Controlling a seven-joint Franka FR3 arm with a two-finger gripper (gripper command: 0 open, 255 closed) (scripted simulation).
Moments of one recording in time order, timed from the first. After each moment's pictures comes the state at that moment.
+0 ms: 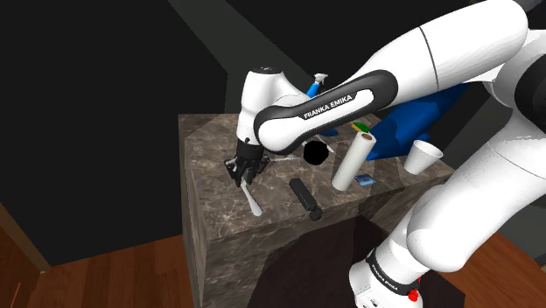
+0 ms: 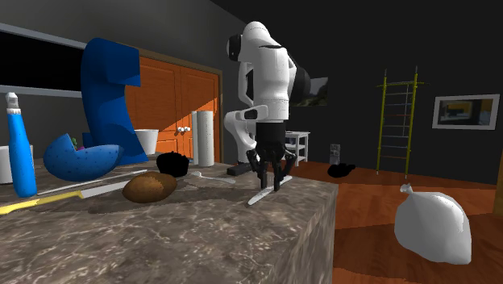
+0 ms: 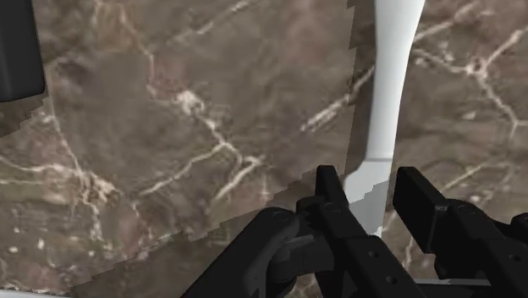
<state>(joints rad) 0.02 -0.05 0.37 -2.38 0.03 2.33 0.65</state>
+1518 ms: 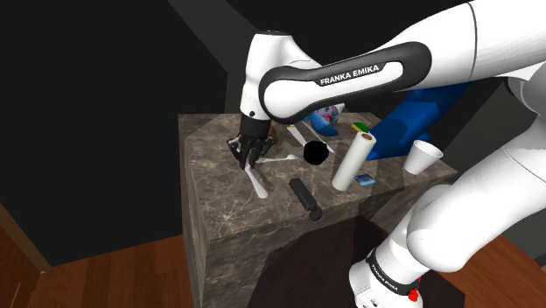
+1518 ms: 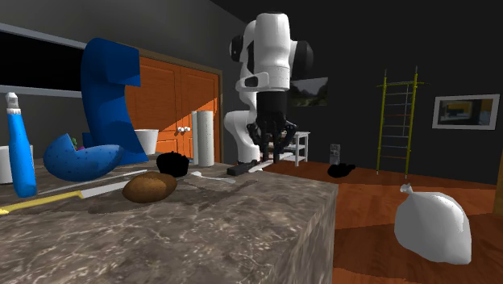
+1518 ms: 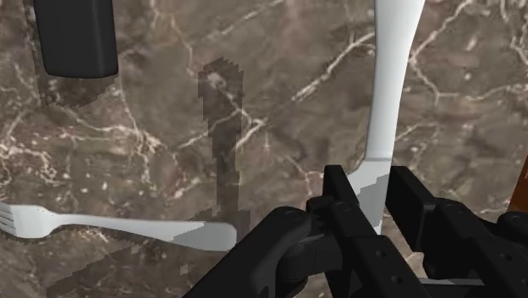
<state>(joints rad) 0.03 -0.16 0.36 -2.29 0.07 2.14 0.62</state>
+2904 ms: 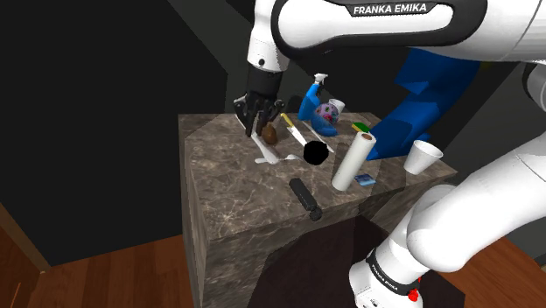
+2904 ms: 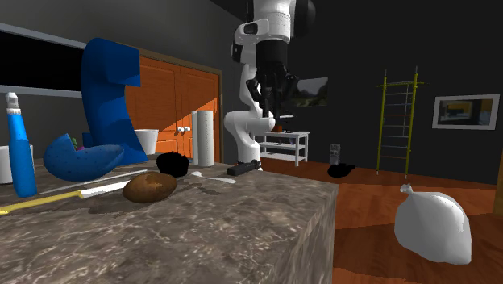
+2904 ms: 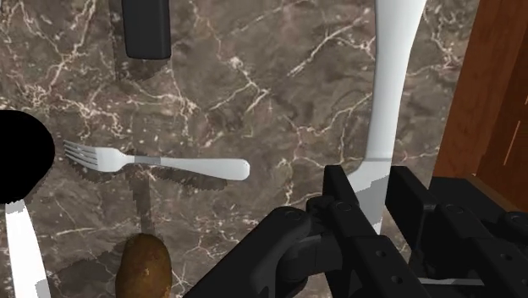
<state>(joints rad) 0.02 -0.24 0.33 -2.07 0.09 1.85 0.61</state>
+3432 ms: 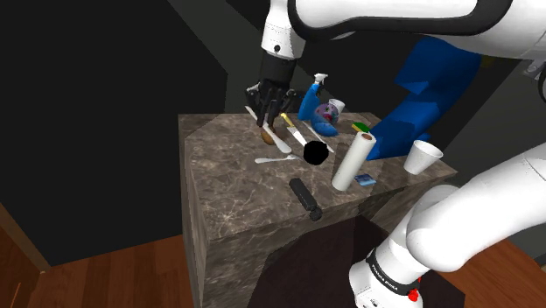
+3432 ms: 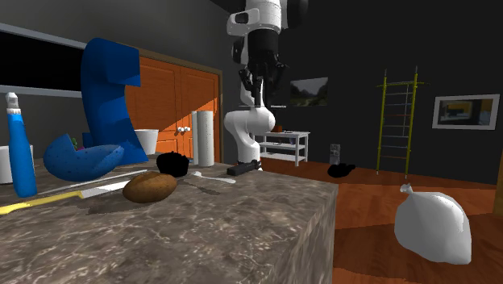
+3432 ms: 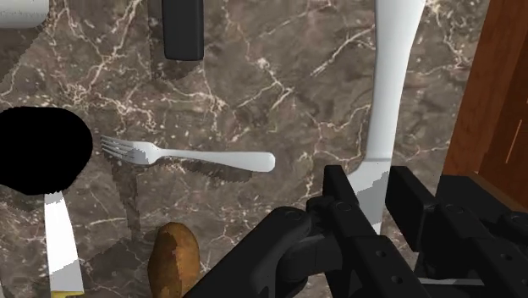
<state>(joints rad) 0.01 -0.30 0.30 -2.06 0.09 1.77 0.56</state>
